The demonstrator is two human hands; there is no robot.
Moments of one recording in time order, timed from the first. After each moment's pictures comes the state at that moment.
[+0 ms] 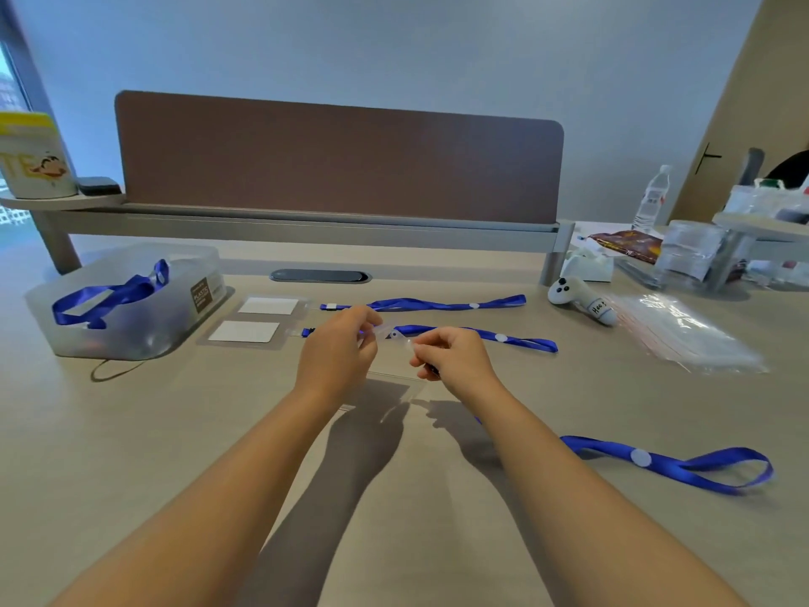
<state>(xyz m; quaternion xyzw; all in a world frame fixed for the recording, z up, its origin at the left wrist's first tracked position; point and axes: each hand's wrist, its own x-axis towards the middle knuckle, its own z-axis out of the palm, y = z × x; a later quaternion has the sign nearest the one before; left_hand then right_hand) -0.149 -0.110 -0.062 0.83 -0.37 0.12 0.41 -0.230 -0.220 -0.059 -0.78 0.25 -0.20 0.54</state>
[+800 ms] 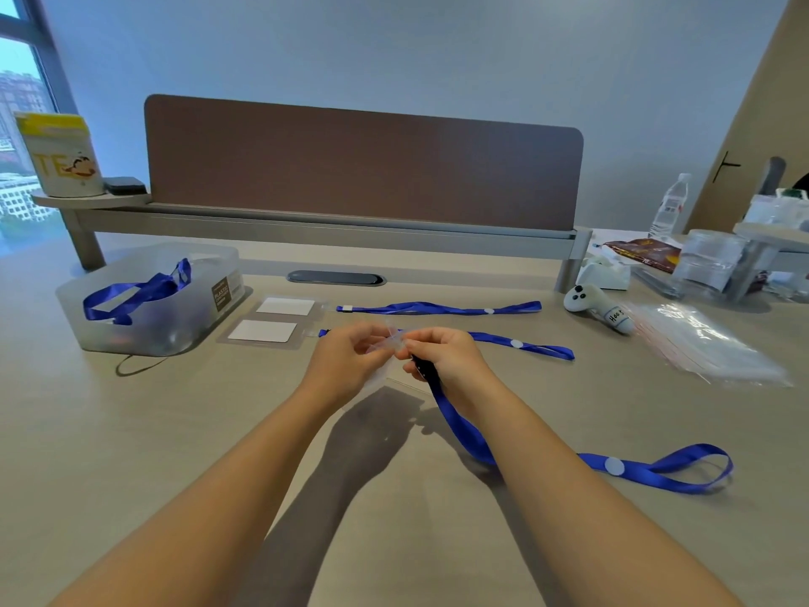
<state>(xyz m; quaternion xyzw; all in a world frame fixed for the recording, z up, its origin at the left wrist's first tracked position) -0.143 -0.090 -0.061 0.77 -0.37 -0.03 0.51 -0.220 -0.196 -0.049 -0.70 0.21 -0.14 0.67</state>
